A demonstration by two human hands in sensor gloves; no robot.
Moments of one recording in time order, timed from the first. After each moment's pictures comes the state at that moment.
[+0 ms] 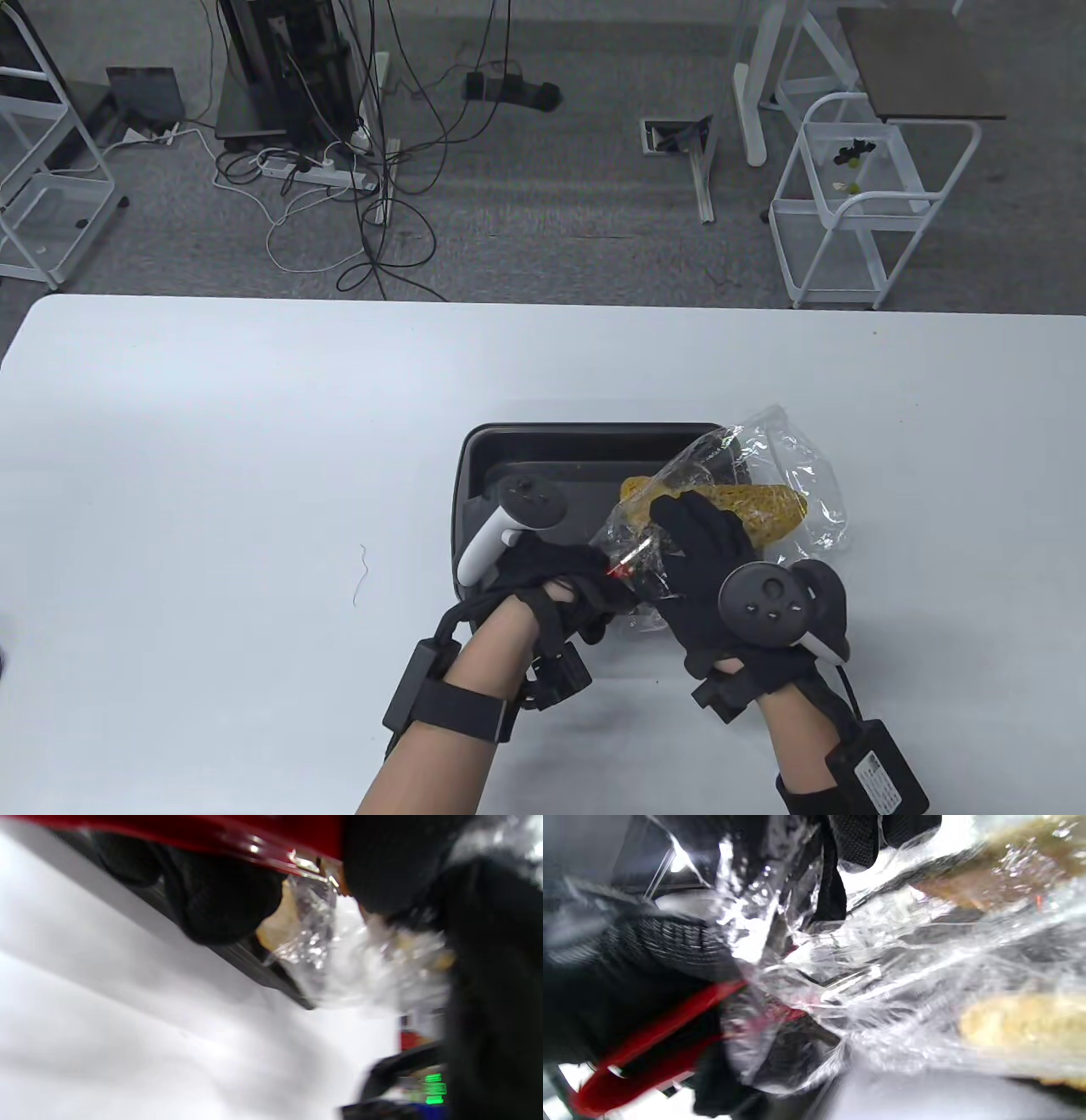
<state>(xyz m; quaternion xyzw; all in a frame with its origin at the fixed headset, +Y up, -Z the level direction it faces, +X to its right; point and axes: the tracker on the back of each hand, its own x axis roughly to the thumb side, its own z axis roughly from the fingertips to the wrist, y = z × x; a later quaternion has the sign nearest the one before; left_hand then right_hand) -0.055 -0.722 -0.293 -0.42 -0.03 0.47 0.77 0.170 -0.665 -0.243 0.23 -0.02 0.91 0.35</state>
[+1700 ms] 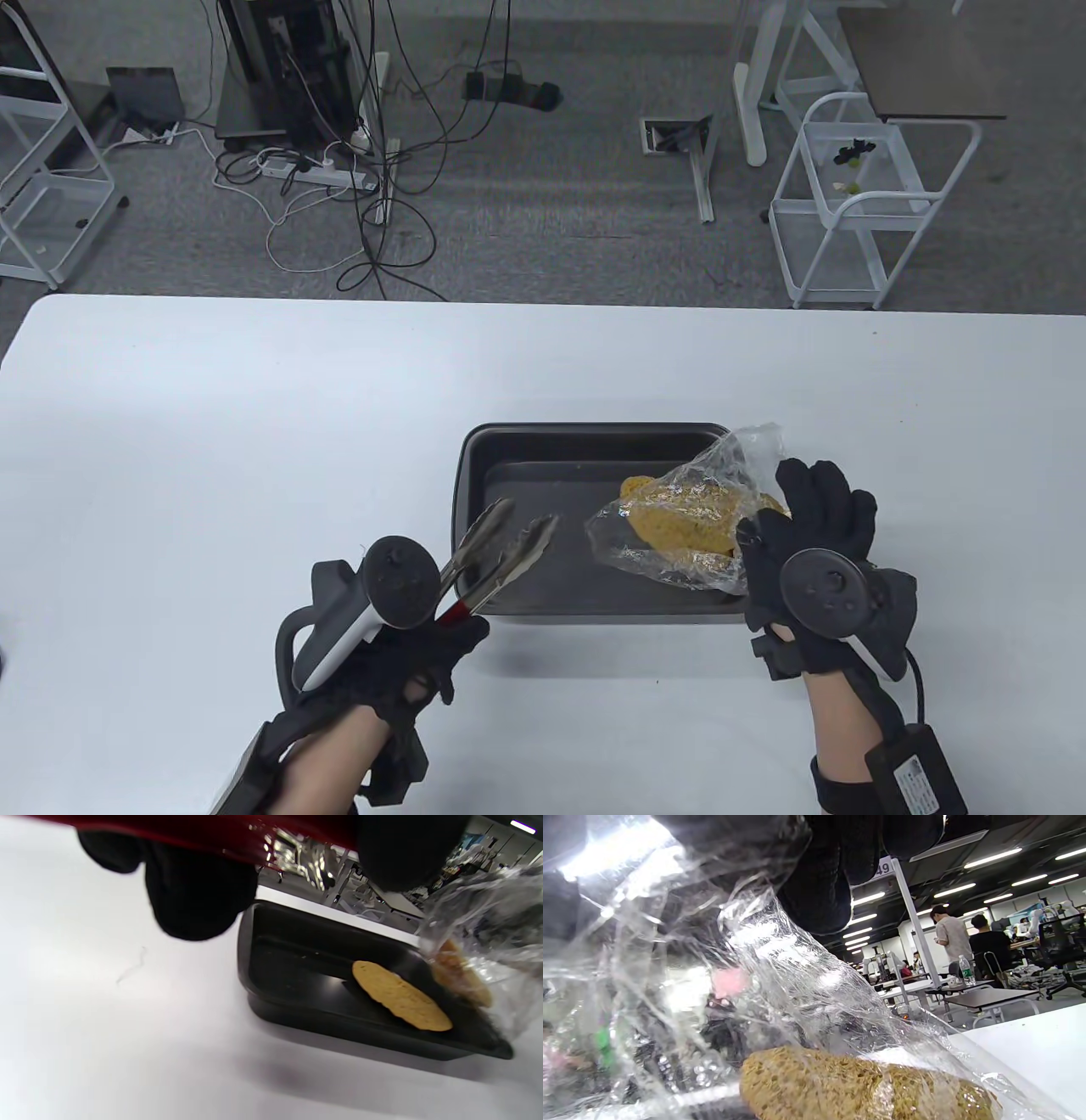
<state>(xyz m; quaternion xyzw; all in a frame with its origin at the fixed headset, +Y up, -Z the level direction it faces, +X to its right) -0.171 -0.631 -0.208 -0.20 0.02 0.13 0.97 0.225 -0.643 -0.242 0.04 -0.20 0.96 0.18</state>
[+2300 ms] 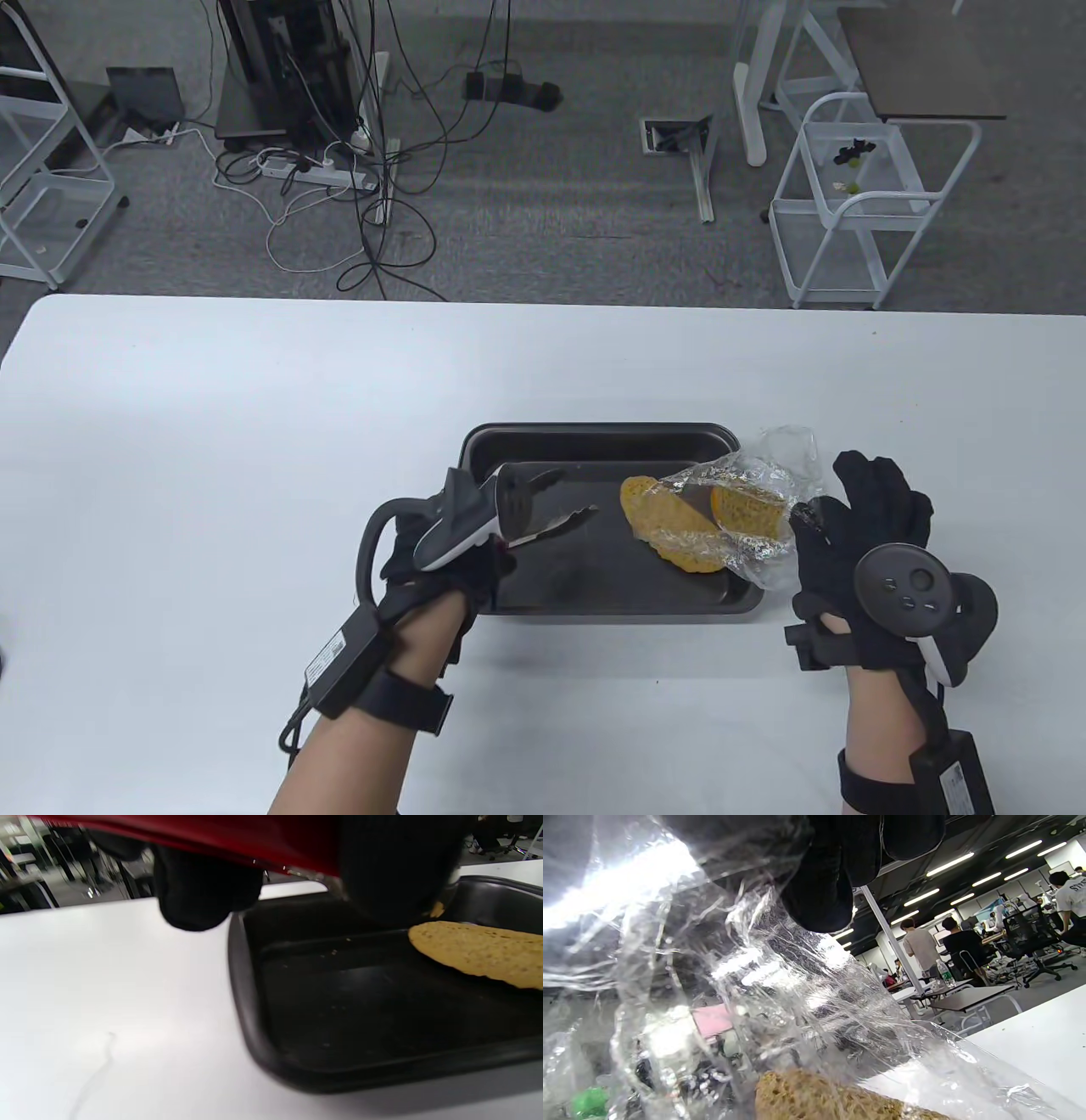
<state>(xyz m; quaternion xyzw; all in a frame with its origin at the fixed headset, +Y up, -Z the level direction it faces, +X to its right) -0.098 -0.669 -0.320 -0.20 -0.03 -0.03 0.98 0.268 -0.630 -0.238 -0.01 -0.22 0.94 0.25</state>
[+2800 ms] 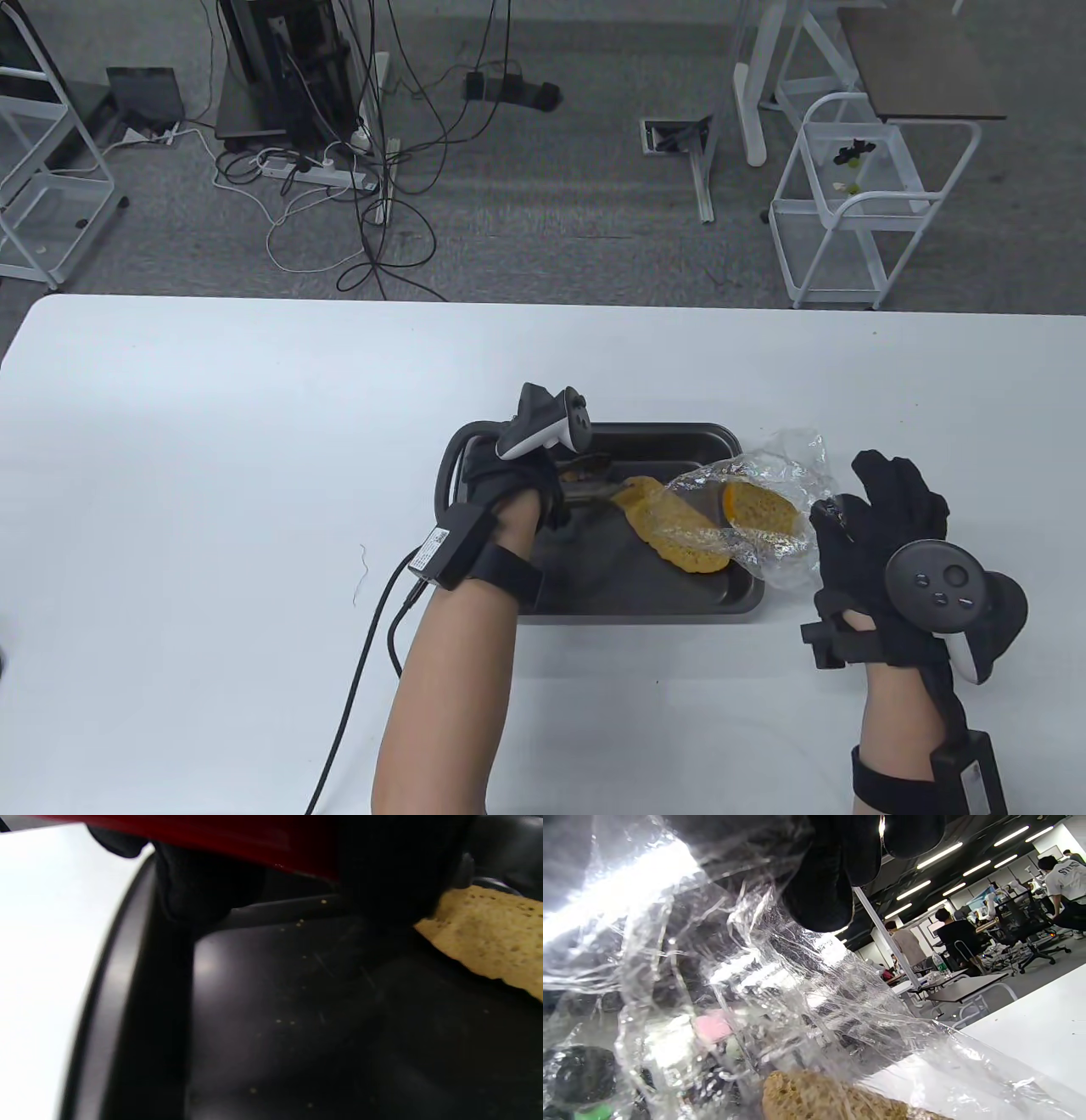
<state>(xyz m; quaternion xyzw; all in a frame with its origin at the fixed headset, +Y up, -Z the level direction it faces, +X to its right) -0.042 -0.710 -0.412 -0.32 -0.03 -0.03 0.94 0.289 -0.634 -0.242 -0.01 -0.21 0.94 0.28</state>
